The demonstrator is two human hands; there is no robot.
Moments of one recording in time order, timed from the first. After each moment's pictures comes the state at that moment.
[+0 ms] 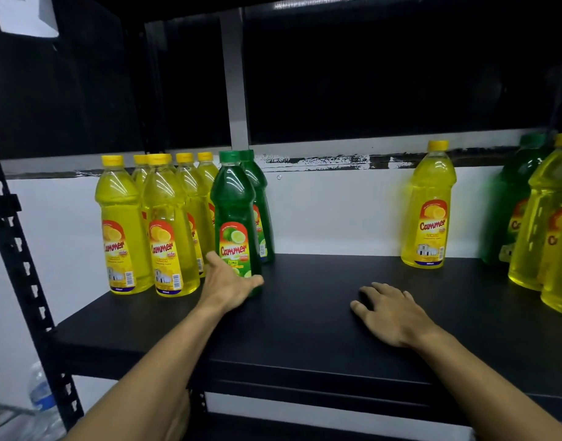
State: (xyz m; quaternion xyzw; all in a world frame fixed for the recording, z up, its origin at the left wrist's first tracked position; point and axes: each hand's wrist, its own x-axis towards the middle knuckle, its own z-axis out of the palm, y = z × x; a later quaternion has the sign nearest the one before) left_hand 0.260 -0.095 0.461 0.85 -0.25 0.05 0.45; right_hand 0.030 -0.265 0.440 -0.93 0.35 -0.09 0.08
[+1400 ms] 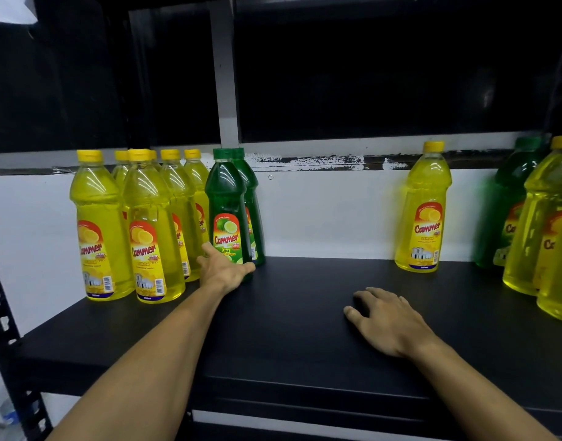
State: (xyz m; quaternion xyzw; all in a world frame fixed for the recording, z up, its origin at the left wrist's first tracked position) left_hand 0.297 -0.144 0.465 0.85 -0.17 0.02 0.49; right_hand 0.030 -0.264 0.441 -0.92 0.35 -0.11 0.09
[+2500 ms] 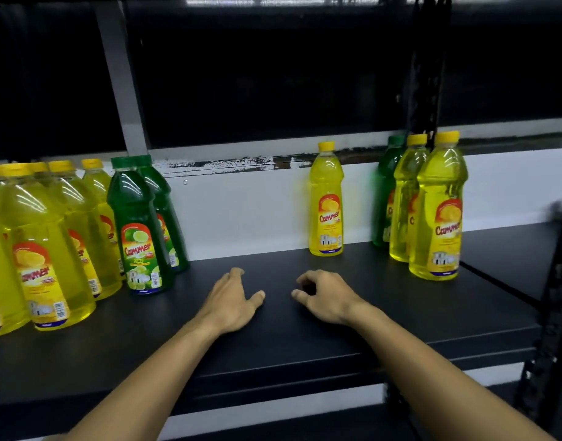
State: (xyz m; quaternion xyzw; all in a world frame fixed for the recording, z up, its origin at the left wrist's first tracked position) left_hand 0.149 -0.176 0.452 0.84 -0.47 -0.03 0.26; right_hand -0.022 -0.288 0.451 -0.88 0.35 -0.21 0.23
